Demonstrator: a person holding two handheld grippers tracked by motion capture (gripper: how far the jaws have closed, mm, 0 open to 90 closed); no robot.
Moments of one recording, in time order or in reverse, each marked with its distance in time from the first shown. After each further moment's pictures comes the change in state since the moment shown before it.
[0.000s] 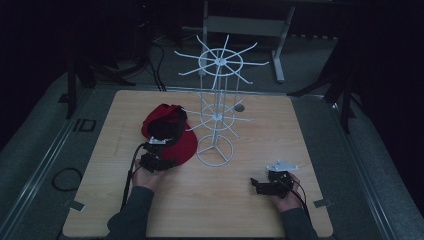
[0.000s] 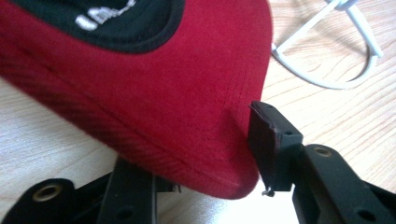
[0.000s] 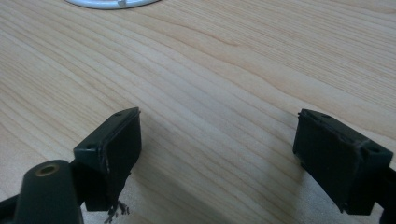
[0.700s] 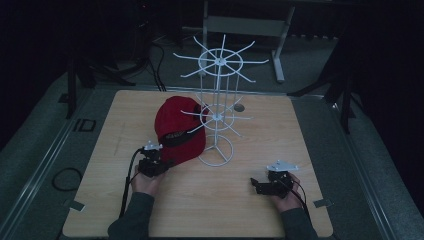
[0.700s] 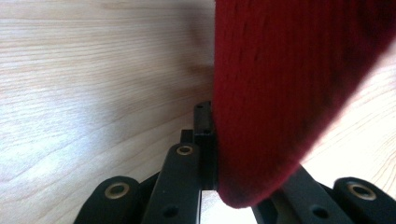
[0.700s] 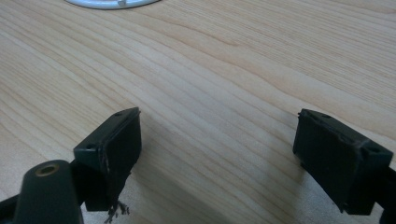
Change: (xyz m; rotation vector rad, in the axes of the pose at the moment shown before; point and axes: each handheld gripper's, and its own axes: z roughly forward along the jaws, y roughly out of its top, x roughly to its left) left arm 0.001 -0.015 -0.009 -0.086 -0.052 -0.055; right arm 0.000 0.000 0.000 0.001 0.000 0.002
